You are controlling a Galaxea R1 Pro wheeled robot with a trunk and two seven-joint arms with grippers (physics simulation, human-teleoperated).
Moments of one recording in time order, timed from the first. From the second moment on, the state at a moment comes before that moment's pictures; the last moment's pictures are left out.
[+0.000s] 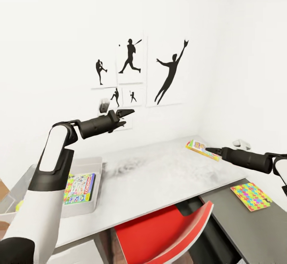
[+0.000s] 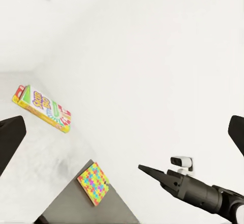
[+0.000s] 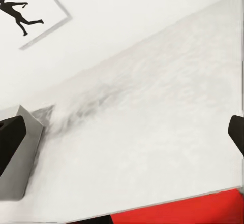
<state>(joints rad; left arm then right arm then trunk) -0.89 0.03 -0.06 -1.53 1.39 1.02 0.26 -0.55 -0.54 -0.05 -1.59 -1.15 1.04 -0.07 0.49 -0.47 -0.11</state>
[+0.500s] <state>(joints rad) -0.92 -0.01 -0.09 -1.41 1.28 1.02 0.27 -0.52 -0.53 -0.05 -1.56 -1.15 1.04 -0.05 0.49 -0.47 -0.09</state>
